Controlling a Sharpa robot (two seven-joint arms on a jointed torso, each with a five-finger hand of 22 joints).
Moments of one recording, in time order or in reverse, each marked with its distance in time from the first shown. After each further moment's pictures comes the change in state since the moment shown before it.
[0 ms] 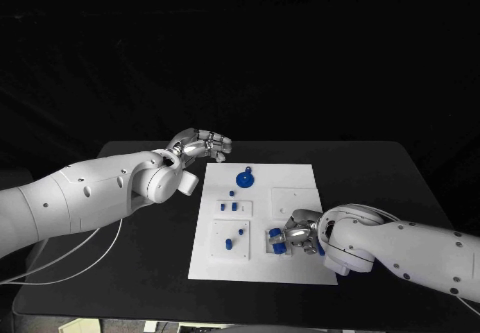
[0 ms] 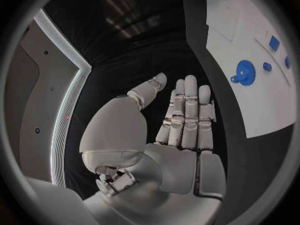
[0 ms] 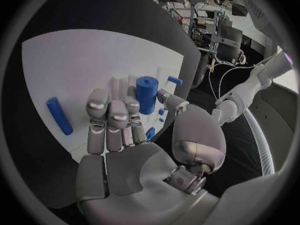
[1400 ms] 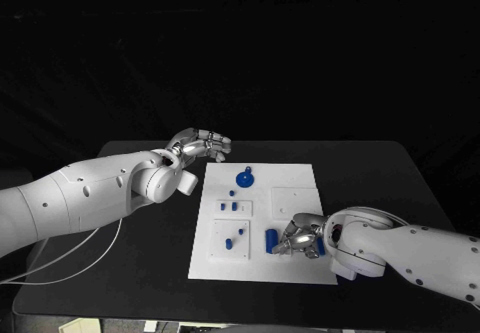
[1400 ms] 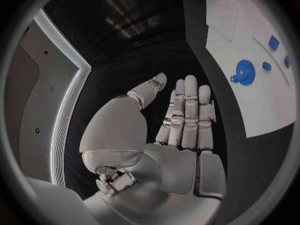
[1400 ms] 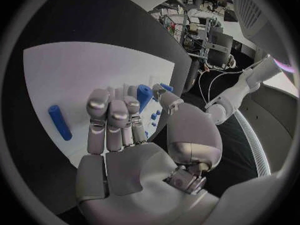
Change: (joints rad) left arm 0.000 -0.002 0.000 0.000 0.000 0.002 -0.002; left_hand 0.000 0.000 0.000 0.000 0.000 -0.002 -0.002 0.000 -0.001 0.000 0.000 -0.002 0.000 0.000 0.000 0.000 0.004 0.000 0.000 0.000 -0.004 0.001; right arm -0.006 -0.051 -0.001 0.037 -0.004 0.054 0.106; right_hand 0.110 0.112 -0.148 -0.121 0.004 0.004 0.013 -0.013 0.000 0.002 0.002 -0.016 0.012 0.002 -0.002 -0.020 0.018 0.000 -0.016 -0.006 0.000 0.001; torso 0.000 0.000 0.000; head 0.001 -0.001
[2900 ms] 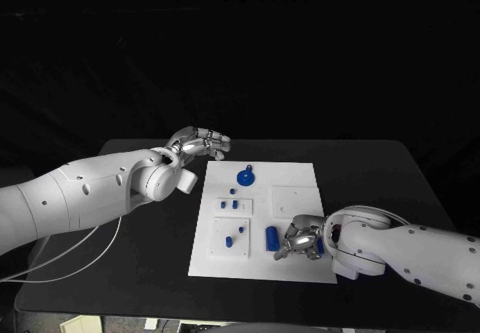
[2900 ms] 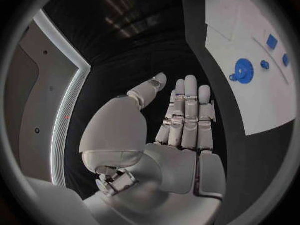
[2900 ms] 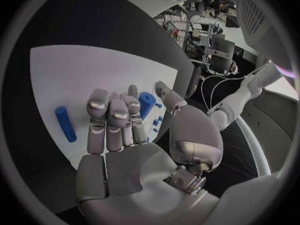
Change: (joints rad) left arm 0.000 -0.007 0.000 0.000 0.000 -0.001 0.000; left_hand 0.000 0.000 -0.002 0.002 0.000 0.000 0.000 0.004 -0.001 0.000 0.000 0.000 0.001 0.004 -0.004 -0.004 0.005 0.000 0.000 0.000 0.000 0.002; right arm -0.003 0.009 0.000 -0.010 -0.032 0.055 -0.014; right_hand -0.080 -0.040 0.000 -0.144 0.042 0.028 0.003 -0.016 -0.019 0.016 0.002 -0.015 0.015 0.009 0.001 -0.016 0.020 0.022 0.004 0.022 0.010 0.000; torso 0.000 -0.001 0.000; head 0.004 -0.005
